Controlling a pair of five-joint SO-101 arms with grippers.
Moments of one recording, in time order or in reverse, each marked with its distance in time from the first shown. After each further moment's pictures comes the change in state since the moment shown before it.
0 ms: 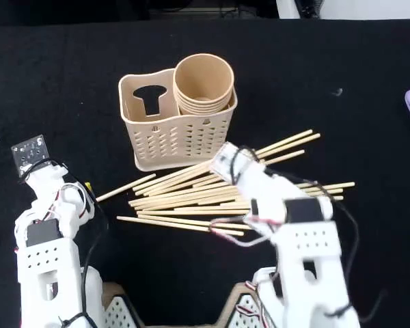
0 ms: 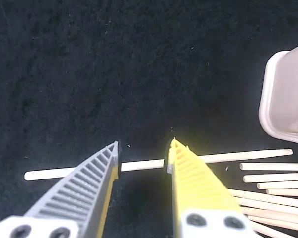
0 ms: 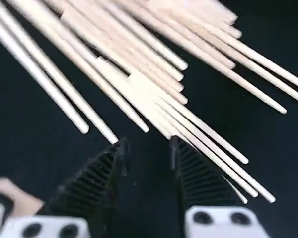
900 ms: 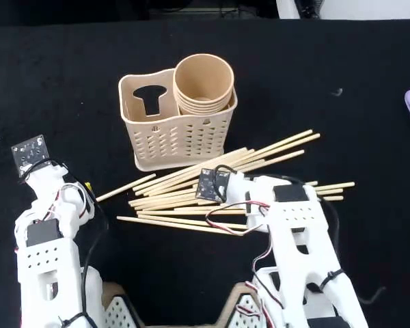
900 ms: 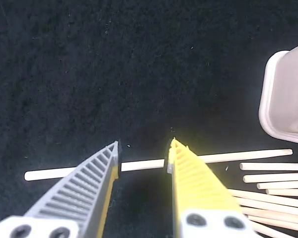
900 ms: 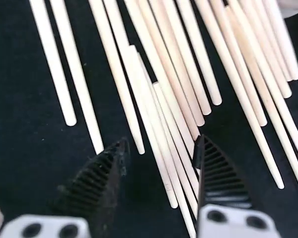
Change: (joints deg) left arm 0.0 0.0 0.0 0.0 0.0; right arm 0.3 13.7 6.3 -17.0 23.0
